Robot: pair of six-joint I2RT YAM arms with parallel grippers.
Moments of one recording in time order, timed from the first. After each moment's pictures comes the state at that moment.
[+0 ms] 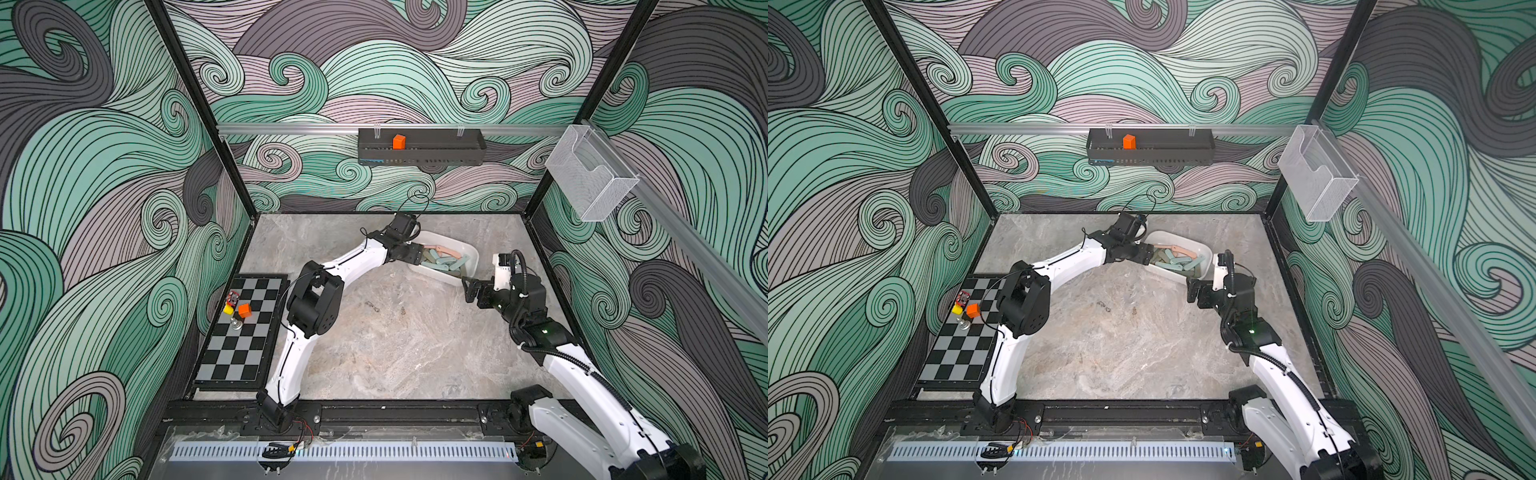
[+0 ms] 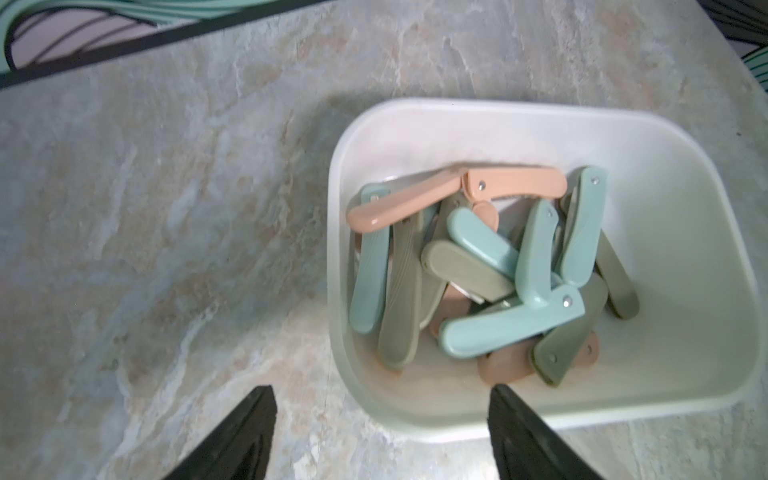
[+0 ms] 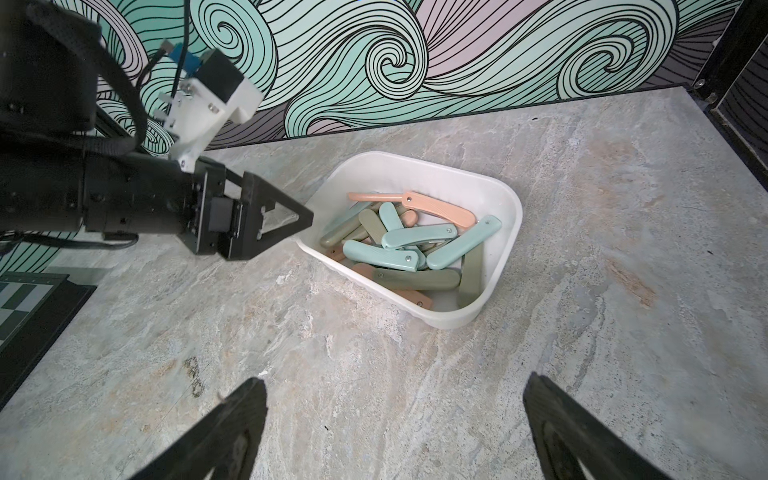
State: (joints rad) left arm -0.63 2.27 1.94 -0.50 -0.05 -0.19; right arm 0.24 0.86 0.56 -0.19 -0.02 0.26
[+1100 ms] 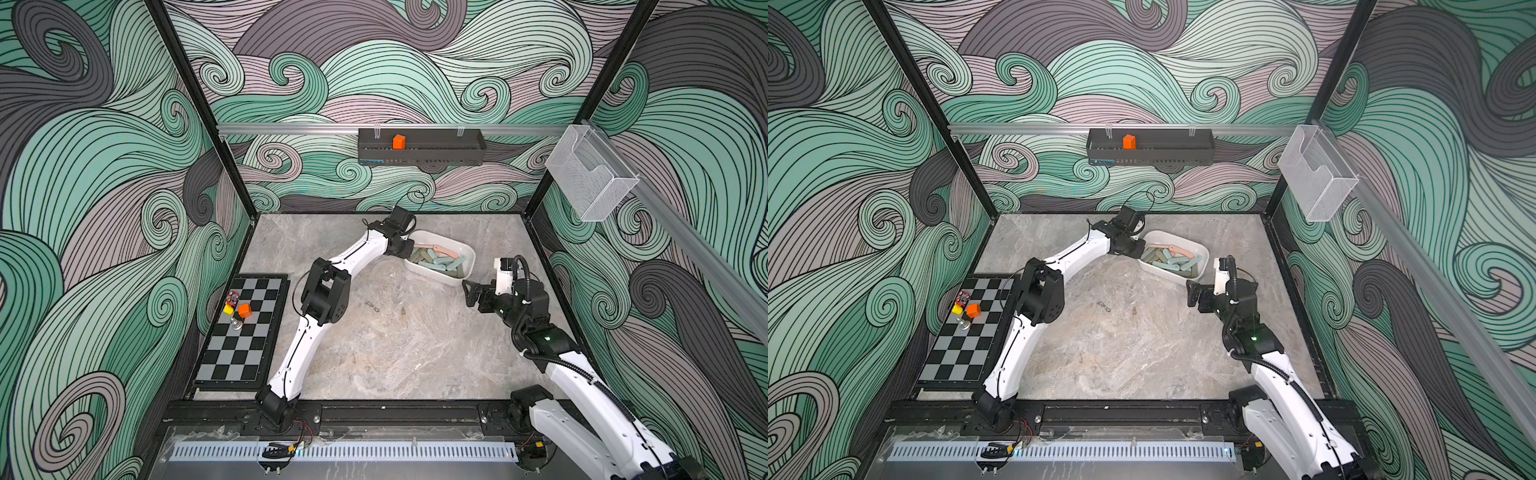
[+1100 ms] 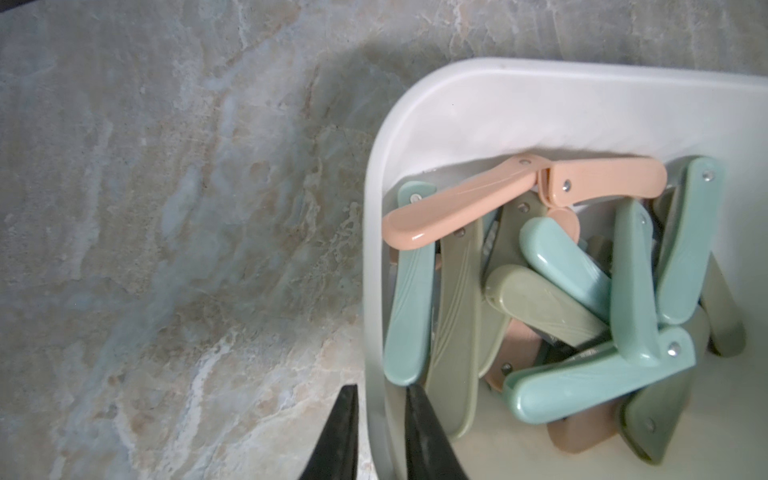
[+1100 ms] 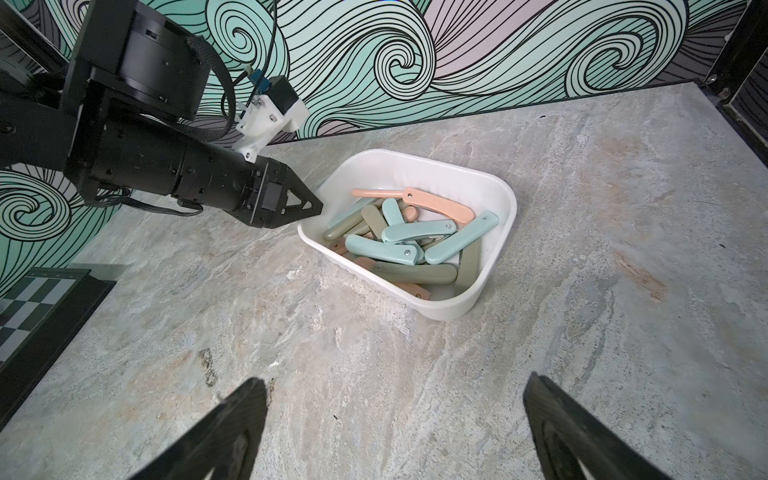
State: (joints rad) left arm -0.57 2.47 2.24 -0.77 0.02 -0.15; right arm 0.24 0.80 0.53 -0.19 -0.04 0.27
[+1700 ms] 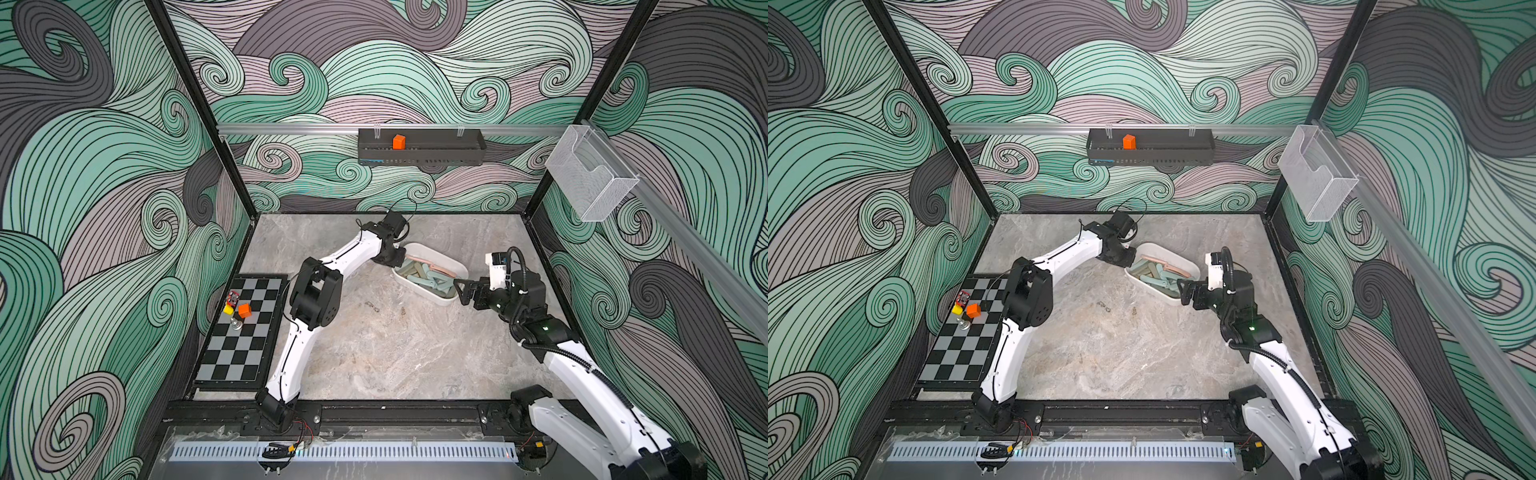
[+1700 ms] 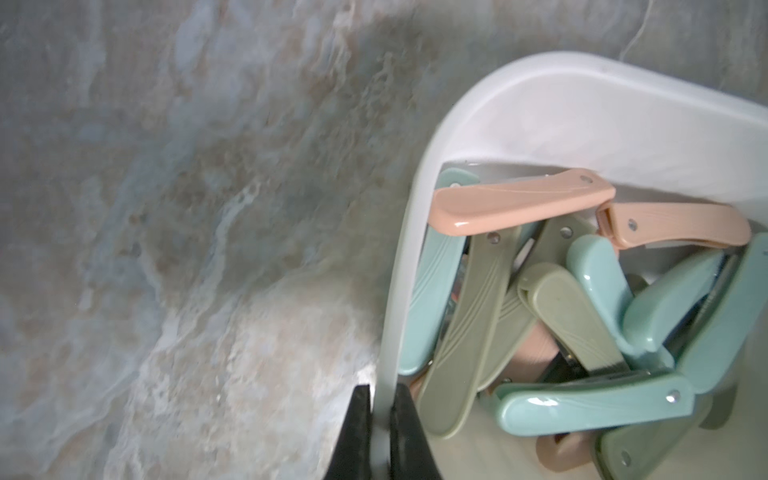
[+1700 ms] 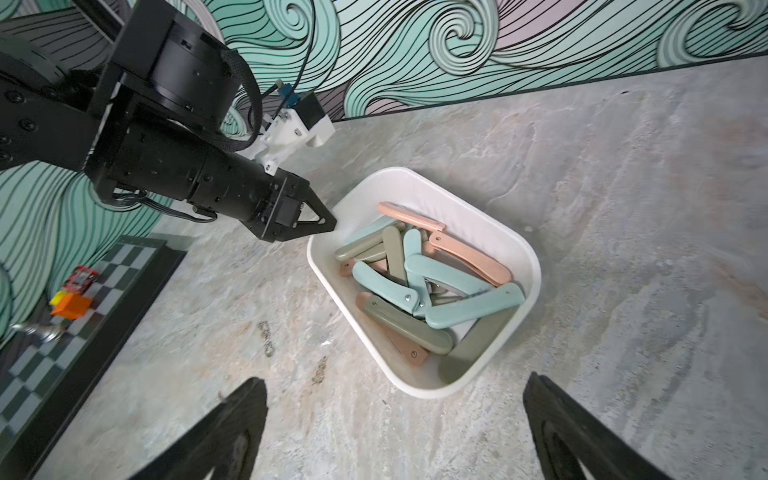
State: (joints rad) left arm -0.56 2.26 1.94 -0.88 0.02 -0.19; right arm 0.25 0.89 0.62 -0.23 -0.23 0.29
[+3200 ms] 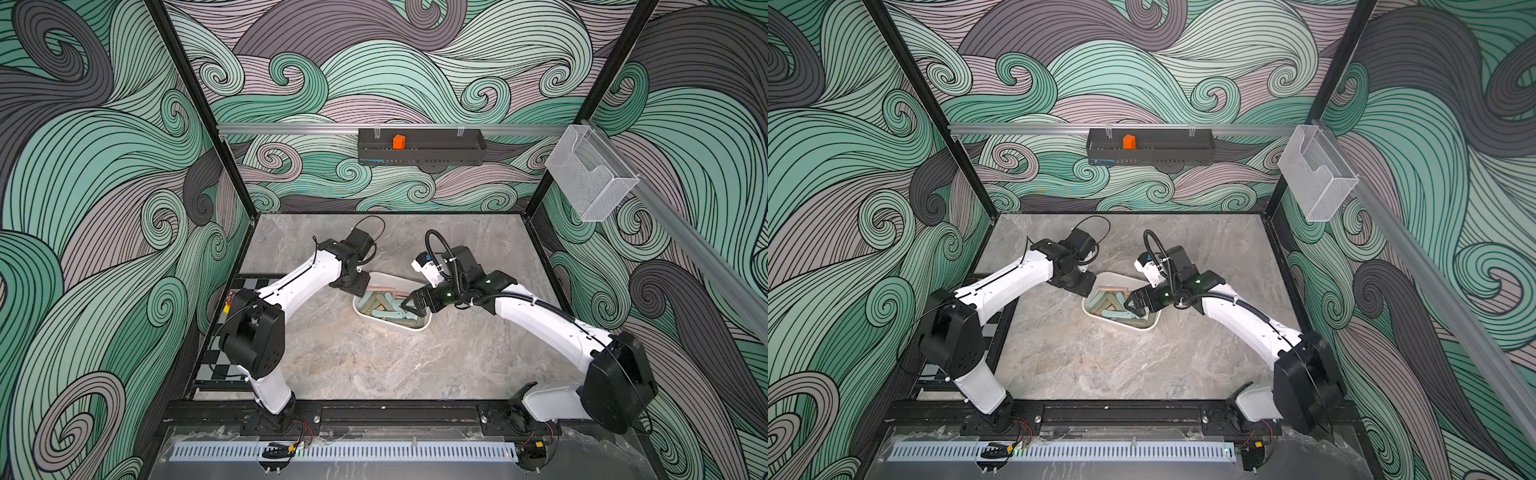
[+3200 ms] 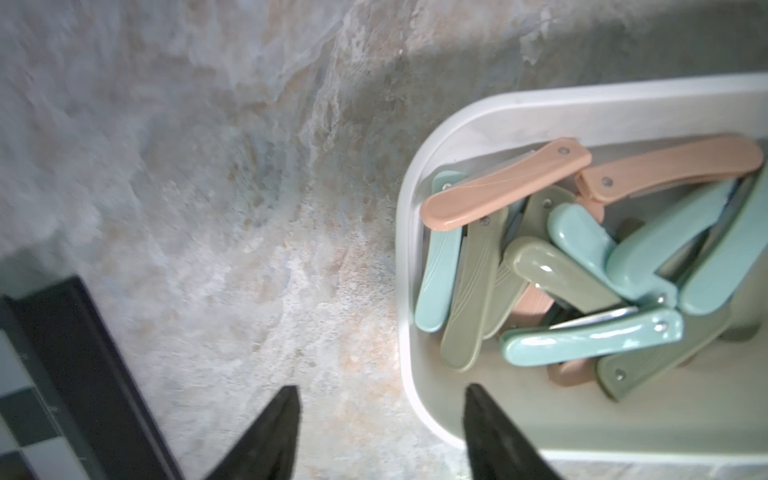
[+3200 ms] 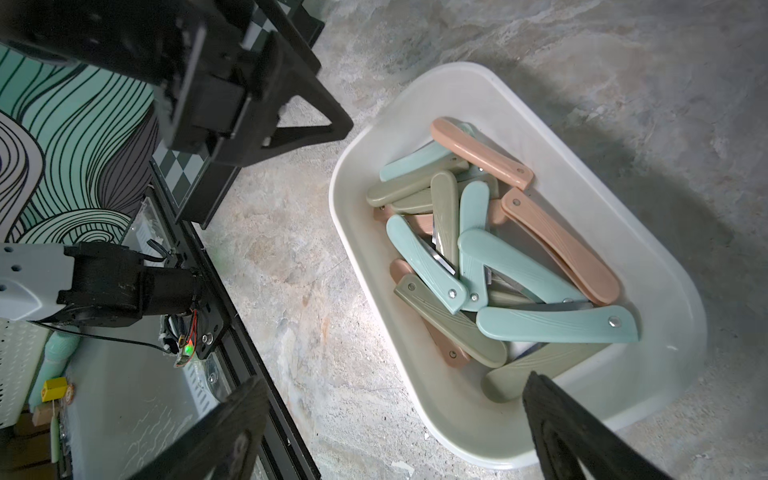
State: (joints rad) left arm -0.52 1.68 1.38 -0.99 -0.14 -0.15; right arm 0.58 1.40 1.03 -0.58 -0.45 0.16
